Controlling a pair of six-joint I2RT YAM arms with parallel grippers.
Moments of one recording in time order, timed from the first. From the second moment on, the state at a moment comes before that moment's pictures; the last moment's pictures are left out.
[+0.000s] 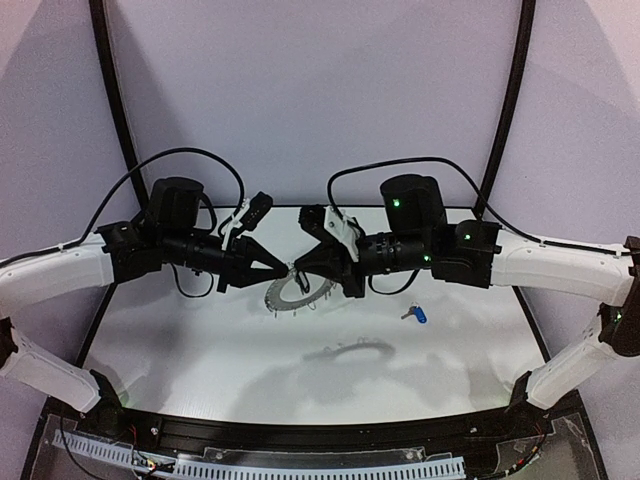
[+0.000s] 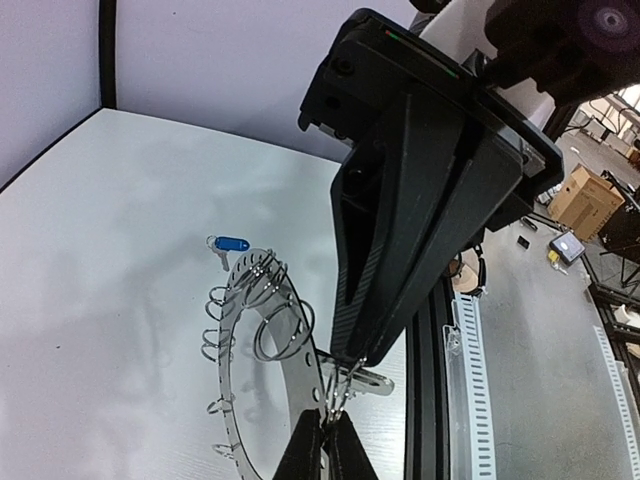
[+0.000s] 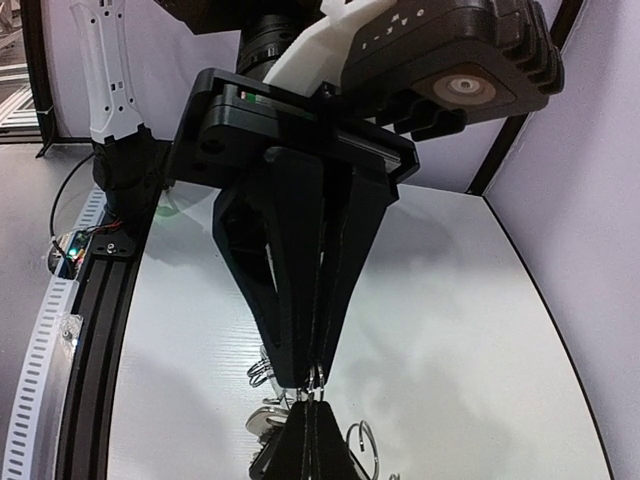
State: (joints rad) left arm -0.76 1.29 1.04 -0.18 0.71 0.06; right arm 1.03 1.43 1.19 -0.11 -0.34 -0.38
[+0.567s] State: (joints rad) left arm -0.76 1.28 1.02 -0.08 0.41 -0.09; right arm 1.03 1.53 1.20 0.15 -0.14 -0.22
